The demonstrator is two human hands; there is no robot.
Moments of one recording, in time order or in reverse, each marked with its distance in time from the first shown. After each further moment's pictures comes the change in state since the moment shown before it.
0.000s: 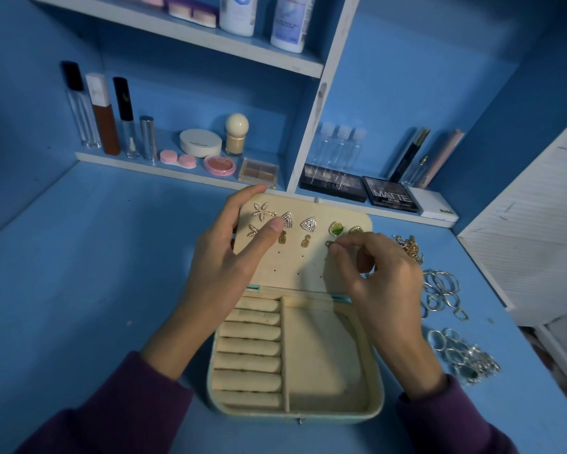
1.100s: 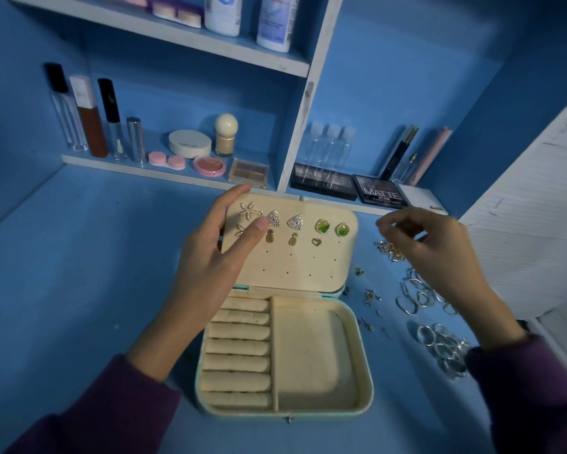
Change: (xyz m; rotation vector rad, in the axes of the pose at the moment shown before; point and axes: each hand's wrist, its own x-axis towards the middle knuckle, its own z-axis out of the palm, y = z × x) left_hand 0.003 -0.005 -0.002 0.012 -0.009 -0.037; right_hand 0.050 0.049 -0.051 0.054 -0.322 0.226
